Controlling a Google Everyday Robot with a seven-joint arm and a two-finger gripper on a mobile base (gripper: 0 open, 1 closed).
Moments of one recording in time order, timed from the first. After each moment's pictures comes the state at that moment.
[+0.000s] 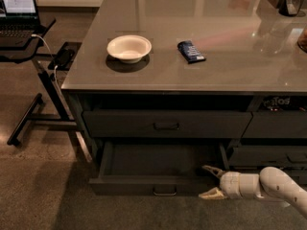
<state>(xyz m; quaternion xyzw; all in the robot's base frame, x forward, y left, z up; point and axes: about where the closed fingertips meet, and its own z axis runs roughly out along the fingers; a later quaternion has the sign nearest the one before) 0.491 -0.221 0.411 -0.59 0.66 0.20 0.42</state>
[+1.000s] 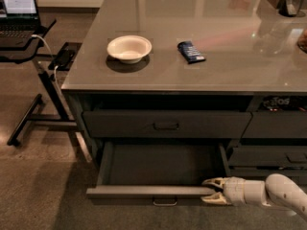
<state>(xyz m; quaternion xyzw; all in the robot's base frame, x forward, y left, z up) 0.465 -0.230 0.413 -0.58 0.66 0.21 0.43</state>
